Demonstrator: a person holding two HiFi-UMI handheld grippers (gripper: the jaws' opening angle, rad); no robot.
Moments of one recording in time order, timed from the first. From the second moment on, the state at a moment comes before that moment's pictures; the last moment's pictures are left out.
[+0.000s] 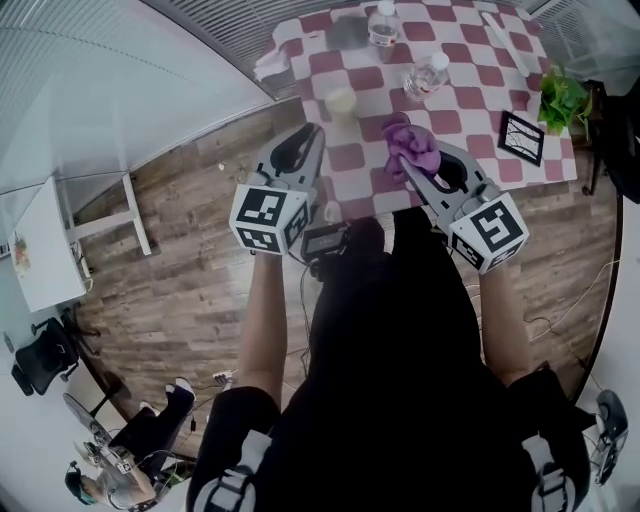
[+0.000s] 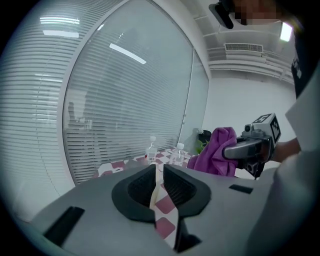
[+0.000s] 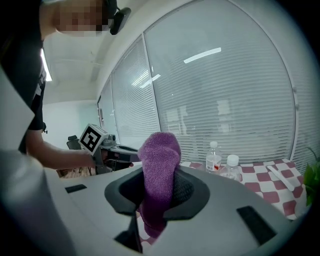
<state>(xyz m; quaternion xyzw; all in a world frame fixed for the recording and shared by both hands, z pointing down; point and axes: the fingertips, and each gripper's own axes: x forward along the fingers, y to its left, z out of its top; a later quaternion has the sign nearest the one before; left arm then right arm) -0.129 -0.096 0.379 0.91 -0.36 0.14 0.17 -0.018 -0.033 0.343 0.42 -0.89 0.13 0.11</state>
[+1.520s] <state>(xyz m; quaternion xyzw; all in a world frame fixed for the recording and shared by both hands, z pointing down) -0.078 -0.153 0.474 0.92 -0.30 0.24 0.12 -0.006 -0.062 0.371 0.43 -0.88 0.16 0.13</state>
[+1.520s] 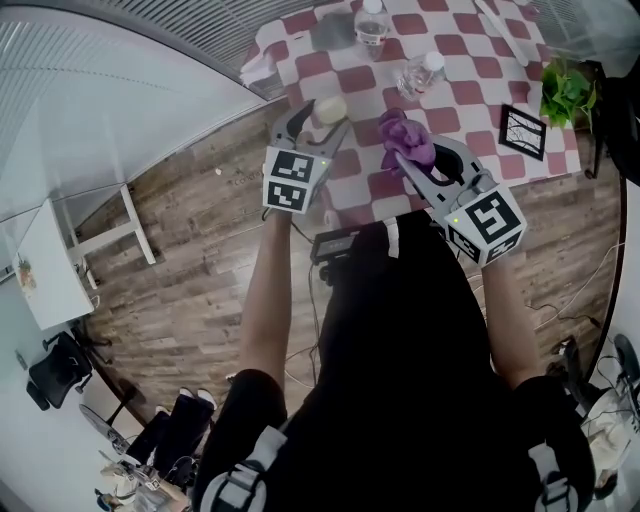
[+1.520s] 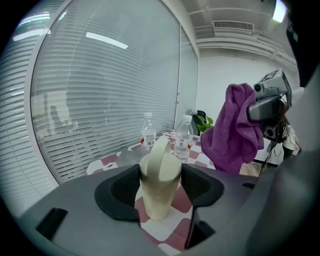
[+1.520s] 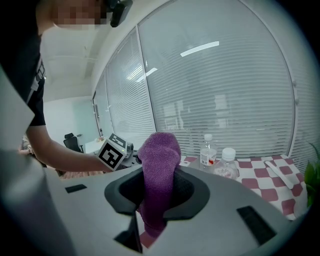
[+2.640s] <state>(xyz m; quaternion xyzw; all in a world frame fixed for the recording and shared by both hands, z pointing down) -0.109 -0.147 0.478 0.86 -0.32 0.18 0.35 -0.029 -0.056 0.382 0.40 -0.89 0.15 0.16</state>
